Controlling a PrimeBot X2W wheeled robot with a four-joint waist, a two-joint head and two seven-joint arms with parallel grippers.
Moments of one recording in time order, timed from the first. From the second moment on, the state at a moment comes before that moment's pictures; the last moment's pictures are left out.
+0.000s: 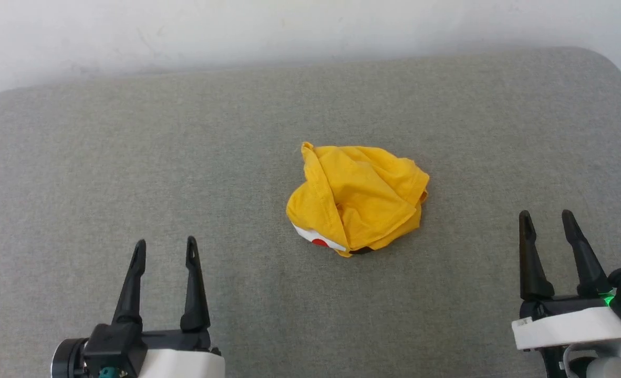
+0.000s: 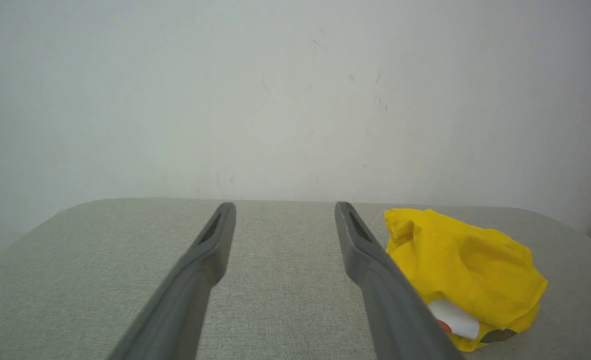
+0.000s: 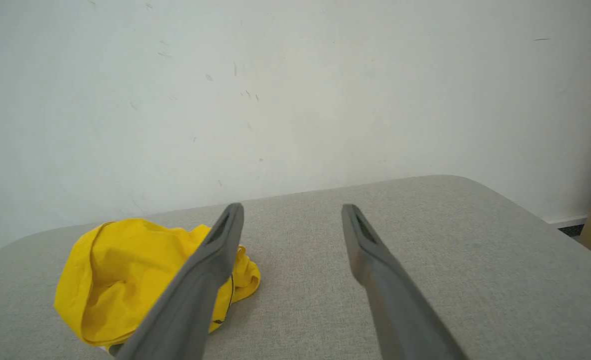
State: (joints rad) left arm 0.13 0.17 -0.19 -0.21 -0.19 0.24 -0.26; right arm 0.02 -0.05 -0.07 0.00 0.24 0.13 -0.26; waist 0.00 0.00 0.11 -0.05
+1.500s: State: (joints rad) left arm 0.05 0.06 -0.12 -0.12 -0.15 0.09 -0.26; right arm -0.54 -0.21 0.23 0.30 0.31 0.13 0.19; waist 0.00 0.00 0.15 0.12
